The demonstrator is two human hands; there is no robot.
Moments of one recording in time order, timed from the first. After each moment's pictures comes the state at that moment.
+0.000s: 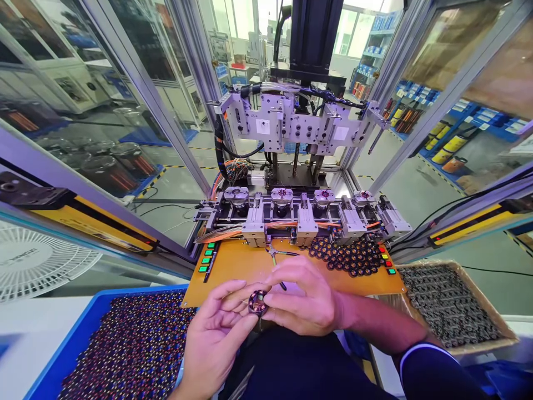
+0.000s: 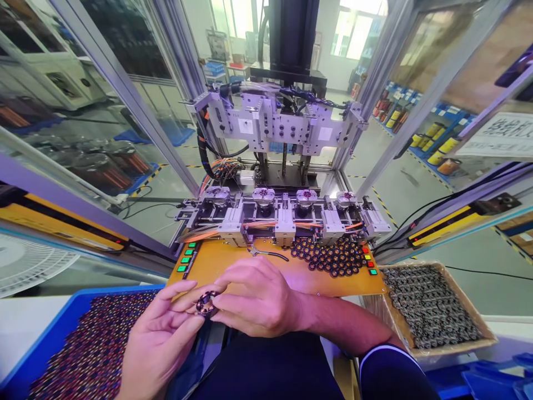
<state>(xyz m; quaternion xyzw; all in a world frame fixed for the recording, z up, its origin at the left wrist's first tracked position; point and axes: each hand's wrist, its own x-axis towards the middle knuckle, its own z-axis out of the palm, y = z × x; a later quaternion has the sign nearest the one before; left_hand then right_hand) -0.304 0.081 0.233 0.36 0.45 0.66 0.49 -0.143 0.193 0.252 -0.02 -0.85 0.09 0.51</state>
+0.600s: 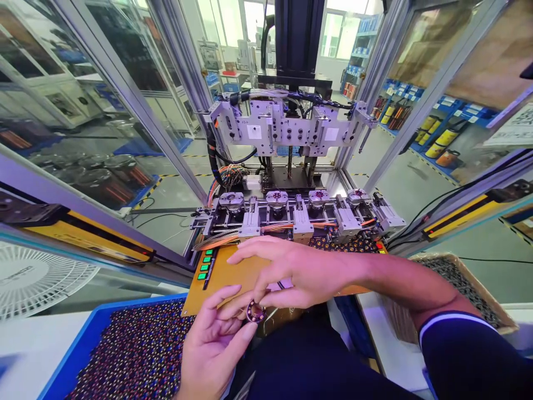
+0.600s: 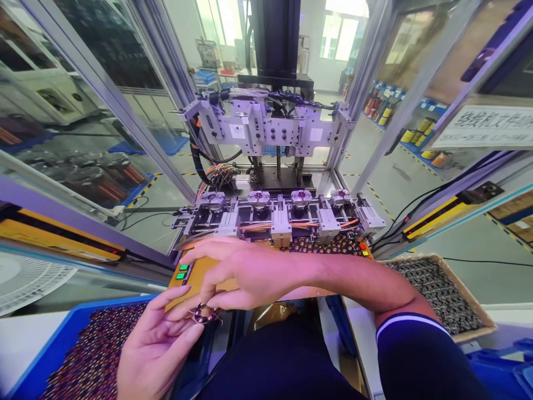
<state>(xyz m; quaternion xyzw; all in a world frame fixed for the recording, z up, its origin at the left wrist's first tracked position) -0.276 0.075 0.261 0.26 0.52 0.68 0.44 -0.148 0.235 0.327 0.06 -0.94 0.29 0.20</state>
